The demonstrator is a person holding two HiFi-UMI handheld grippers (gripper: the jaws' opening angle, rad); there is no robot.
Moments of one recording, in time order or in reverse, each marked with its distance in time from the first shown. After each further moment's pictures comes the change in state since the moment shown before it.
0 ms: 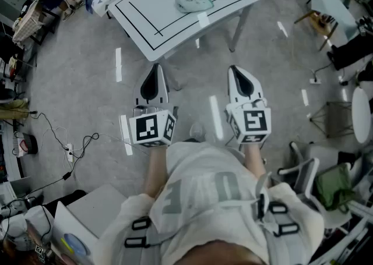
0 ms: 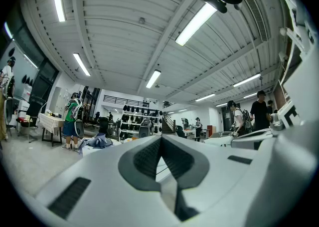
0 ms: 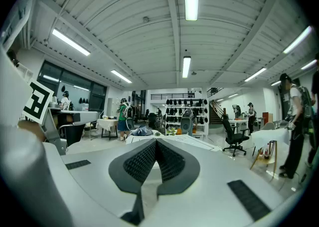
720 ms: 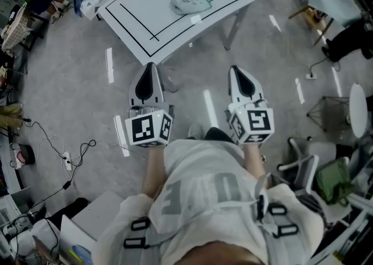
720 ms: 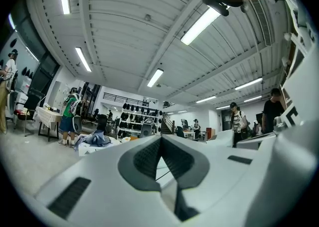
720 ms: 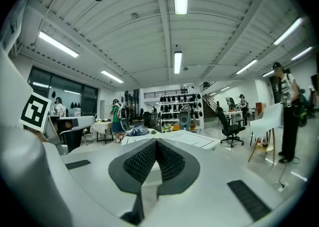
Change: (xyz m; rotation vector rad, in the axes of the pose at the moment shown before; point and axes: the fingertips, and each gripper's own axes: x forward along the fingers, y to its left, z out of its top) left arm 0.049 0.047 -0.013 -0.040 -0.003 -0.018; right arm 0.050 -0.004 -0.011 0.105 0.019 -0.059
